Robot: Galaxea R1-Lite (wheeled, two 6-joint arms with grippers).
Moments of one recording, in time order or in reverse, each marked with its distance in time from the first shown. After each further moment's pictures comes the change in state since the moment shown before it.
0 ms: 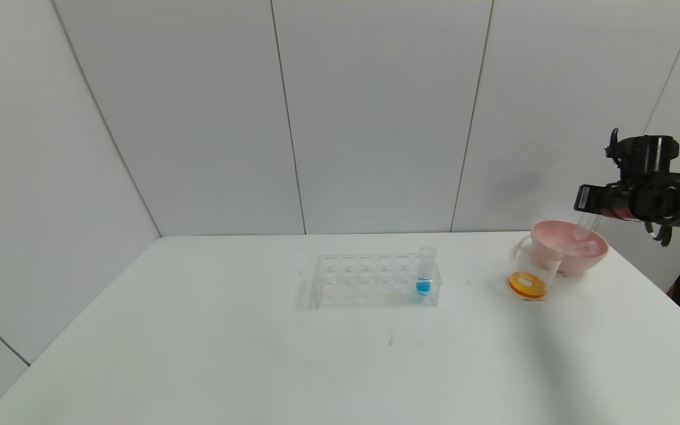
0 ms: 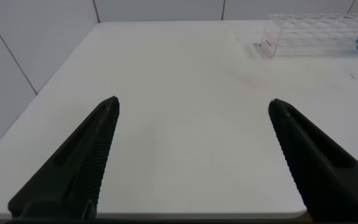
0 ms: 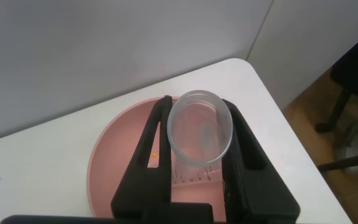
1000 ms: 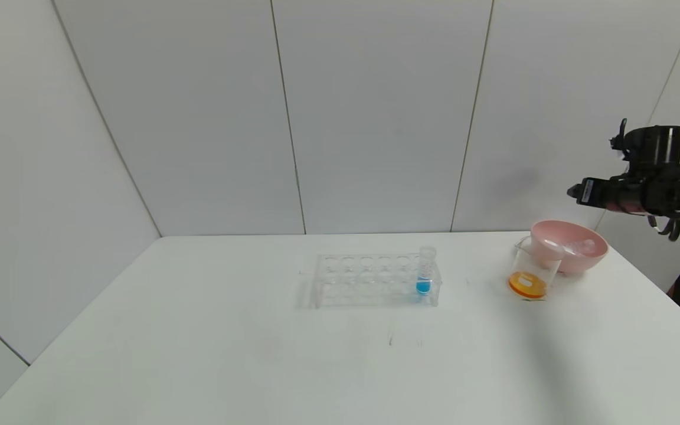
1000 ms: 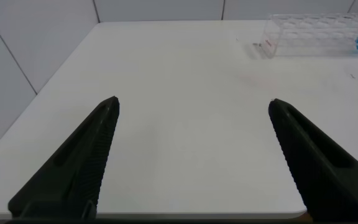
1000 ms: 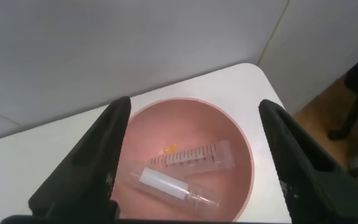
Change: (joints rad) left arm 0.000 0.000 0.000 0.000 0.000 0.000; right arm -0.001 -0.050 0.013 0.018 0.062 0.001
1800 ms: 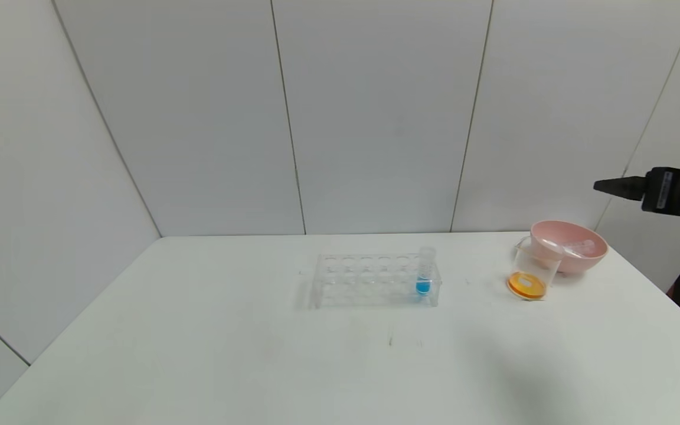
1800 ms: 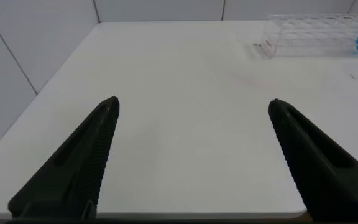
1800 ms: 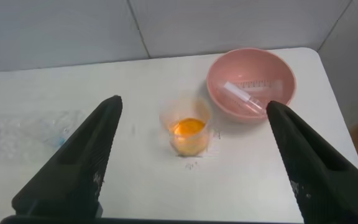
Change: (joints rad) left arm 0.000 0.000 0.000 0.000 0.000 0.000; right arm 0.078 -0.658 0.606 -0.018 0.270 -0.037
